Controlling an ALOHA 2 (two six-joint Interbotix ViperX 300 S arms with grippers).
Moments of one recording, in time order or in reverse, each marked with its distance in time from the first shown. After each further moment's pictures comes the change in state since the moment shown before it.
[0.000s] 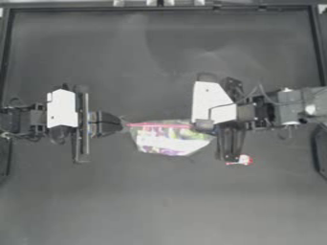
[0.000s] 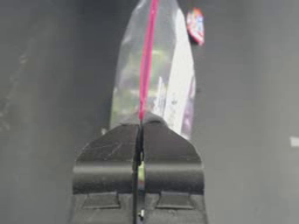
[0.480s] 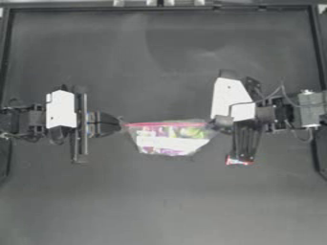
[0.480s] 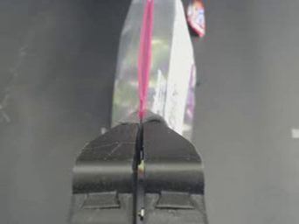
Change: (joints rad) left arm 0.000 0.000 0.015 0.002 -0.002 0.000; right arm 0.000 -0.094 0.100 -0.054 -0.002 0.110
